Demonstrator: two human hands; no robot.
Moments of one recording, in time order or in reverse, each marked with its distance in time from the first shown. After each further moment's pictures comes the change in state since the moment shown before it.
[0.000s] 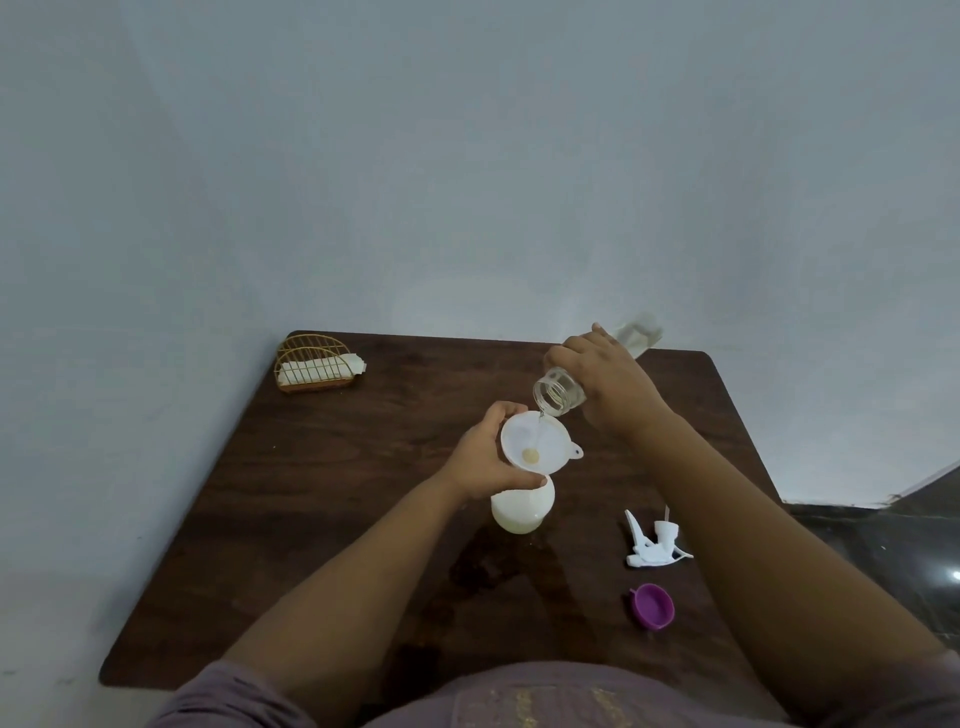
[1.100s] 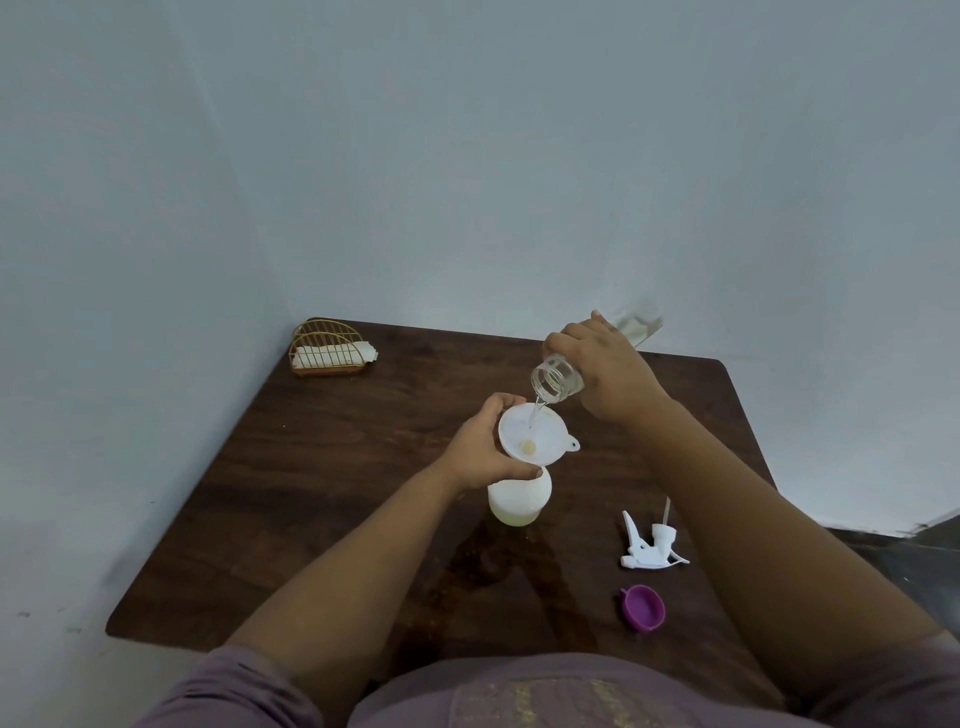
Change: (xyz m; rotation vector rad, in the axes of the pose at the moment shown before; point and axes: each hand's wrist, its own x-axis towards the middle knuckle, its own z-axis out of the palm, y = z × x) left_hand -0.008 0.008 0.007 -0.020 0.056 -0.037; right_hand 0.006 0.008 -0.001 0.018 0.041 -0.098
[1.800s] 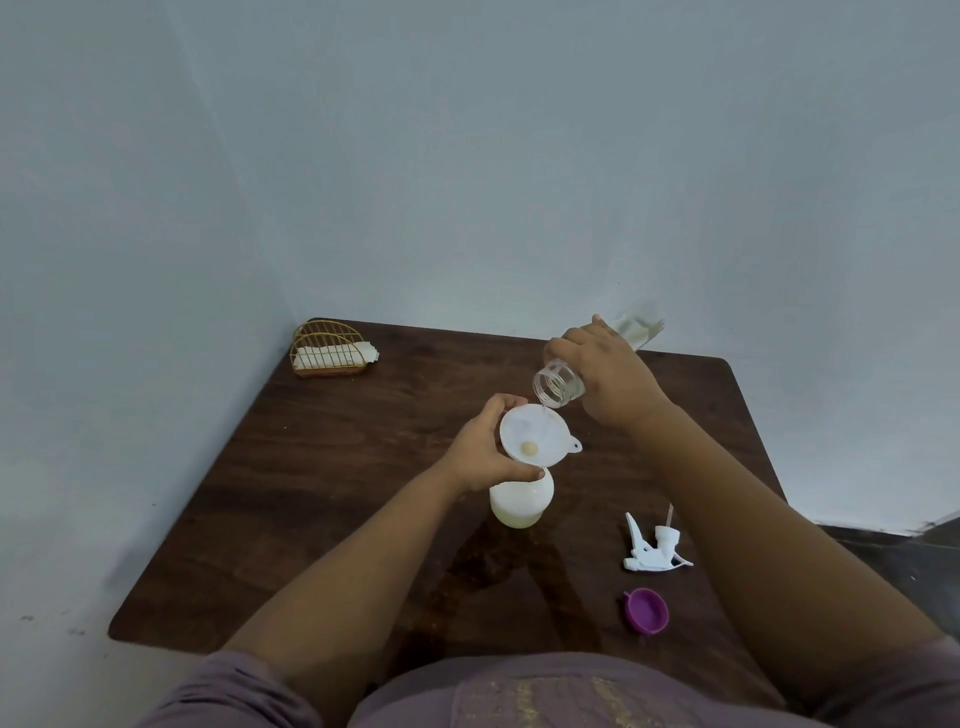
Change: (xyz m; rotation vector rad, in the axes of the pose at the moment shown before) left_hand 0.003 -0.002 0.000 -0.006 -0.002 0.000; right_hand -0.001 0.001 0.004 0.012 -0.034 0.029
